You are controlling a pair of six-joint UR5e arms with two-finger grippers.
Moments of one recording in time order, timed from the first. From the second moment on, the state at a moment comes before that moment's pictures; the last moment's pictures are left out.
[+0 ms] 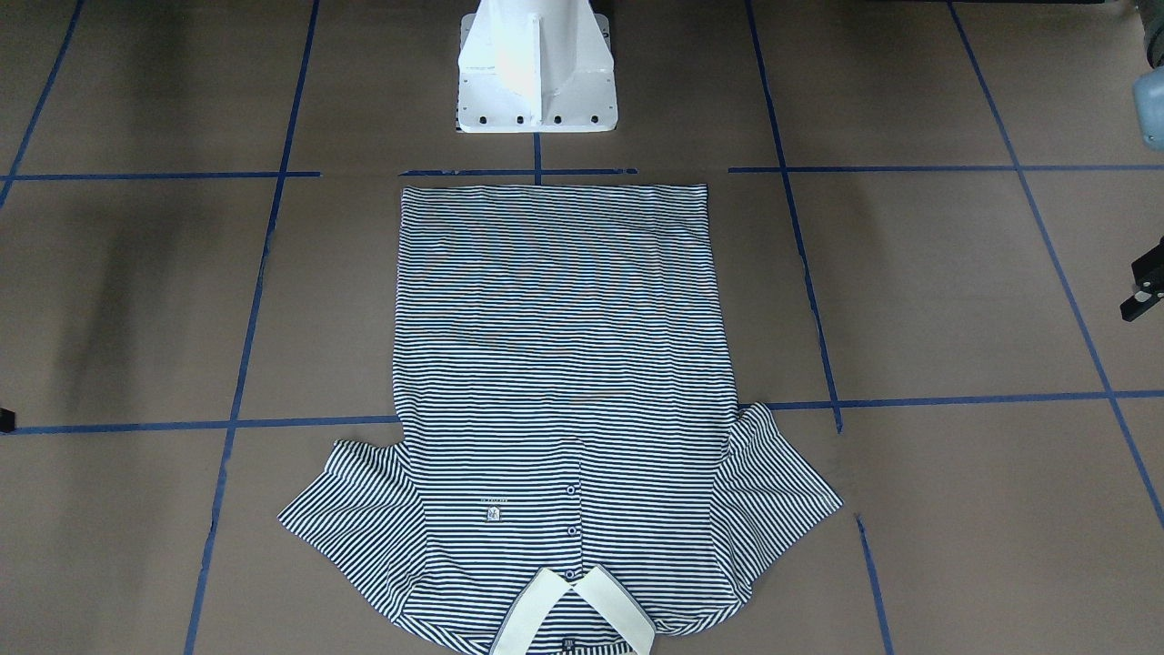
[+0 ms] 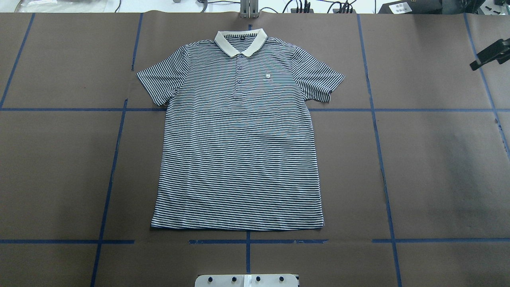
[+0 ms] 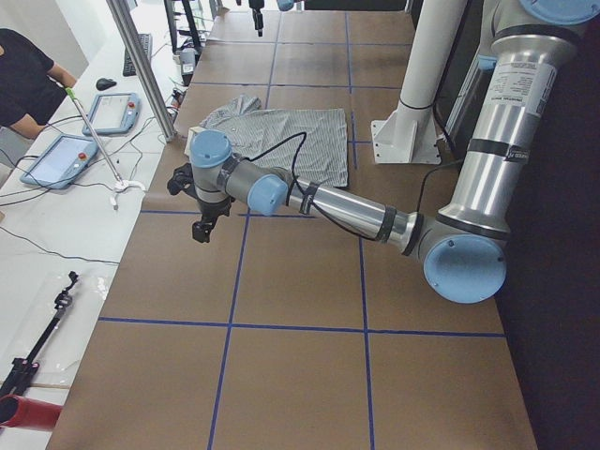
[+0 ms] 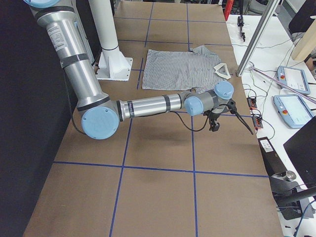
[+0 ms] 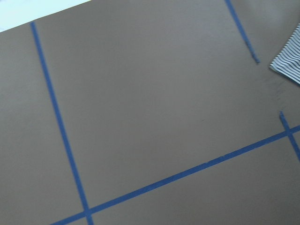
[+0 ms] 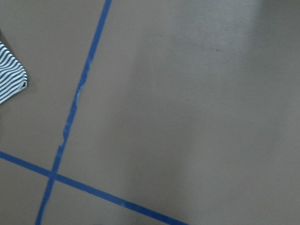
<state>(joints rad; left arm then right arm) -1.40 -1.82 -1.64 -1.77 -2.36 -0.06 1.25 -1.14 1.33 -1.35 2.40 0.20</state>
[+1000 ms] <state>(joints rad) -1.34 -1.89 -1.61 -1.81 -2.30 -0.16 0.97 -0.94 1.12 -0.97 2.11 0.78</state>
